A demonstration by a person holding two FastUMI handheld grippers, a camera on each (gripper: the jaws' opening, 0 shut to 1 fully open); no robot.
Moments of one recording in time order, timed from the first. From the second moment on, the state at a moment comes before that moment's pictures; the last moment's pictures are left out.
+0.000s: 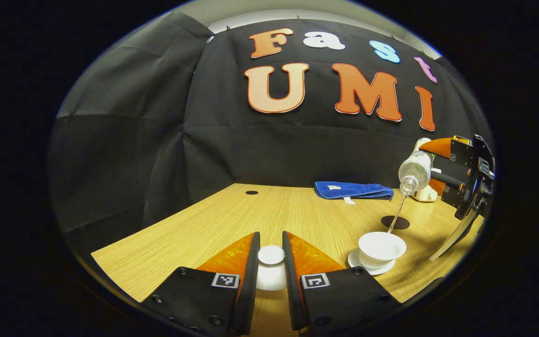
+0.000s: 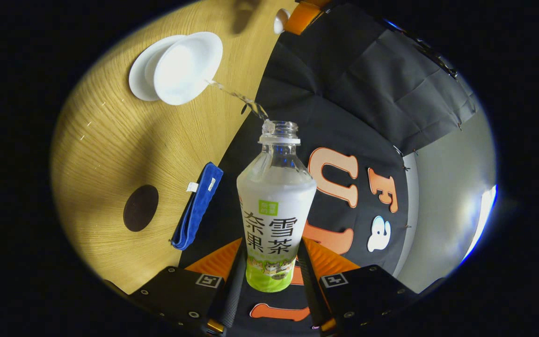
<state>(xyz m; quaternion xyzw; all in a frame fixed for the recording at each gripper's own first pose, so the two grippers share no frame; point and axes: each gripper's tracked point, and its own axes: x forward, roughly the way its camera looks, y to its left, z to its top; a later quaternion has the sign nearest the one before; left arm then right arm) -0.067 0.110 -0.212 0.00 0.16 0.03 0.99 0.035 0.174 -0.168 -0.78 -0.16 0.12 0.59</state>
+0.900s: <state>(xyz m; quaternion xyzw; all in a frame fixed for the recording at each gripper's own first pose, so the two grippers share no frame) -0.067 0.111 -0.212 0.00 0.16 0.04 0.99 0.030 0.183 -0.160 -0.81 -0.22 0.11 0.53</state>
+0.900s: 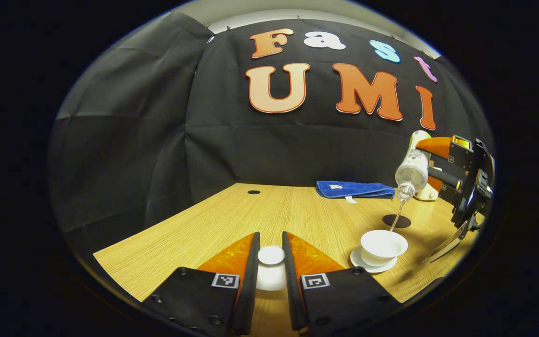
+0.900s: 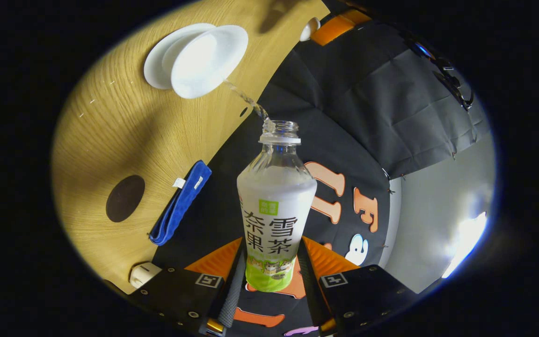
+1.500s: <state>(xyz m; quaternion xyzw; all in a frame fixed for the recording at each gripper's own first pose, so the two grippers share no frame) -0.068 0.112 -0.212 0.00 0.16 0.04 0.99 0.009 0.195 -0.177 -0.82 -0.22 0.16 0.51</state>
